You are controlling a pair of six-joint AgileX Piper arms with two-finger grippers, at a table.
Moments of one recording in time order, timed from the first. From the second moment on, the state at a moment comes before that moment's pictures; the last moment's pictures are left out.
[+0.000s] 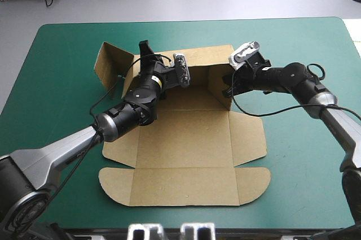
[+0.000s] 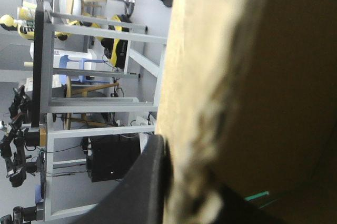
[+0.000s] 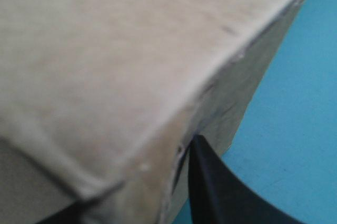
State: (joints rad) left arm -0.74 1.64 -1.21 1.34 0.59 -0.28; right arm 0.22 1.60 -1.19 0.89 0.55 -1.12
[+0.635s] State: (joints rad) left arm -0.81 1.59 -1.20 0.99 0.63 -0.07; right arm 0.23 1.60 -1.19 0.88 0.52 -1.05
